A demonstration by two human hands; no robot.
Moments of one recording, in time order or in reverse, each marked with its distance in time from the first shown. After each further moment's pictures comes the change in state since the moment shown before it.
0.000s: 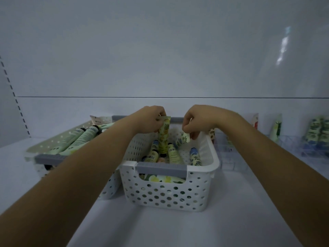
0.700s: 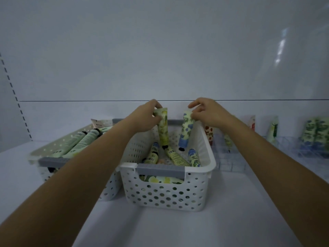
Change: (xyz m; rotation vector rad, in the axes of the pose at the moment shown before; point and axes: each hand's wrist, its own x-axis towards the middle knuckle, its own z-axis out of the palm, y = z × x) left_hand 0.000 0.001 -0.005 -0.214 0.172 -0.086; right_hand 0.019 0.040 0.004 0.476 0.391 -0.070
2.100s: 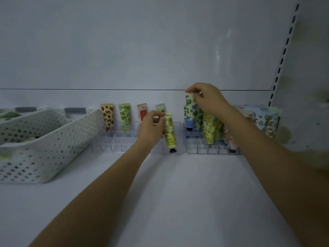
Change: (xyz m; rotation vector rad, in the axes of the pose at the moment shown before) left_hand 0.002 0.256 0.225 -0.764 0.237 -0.155; right_hand -0.093 0.157 -0.240 -0.286 0.216 -0.118
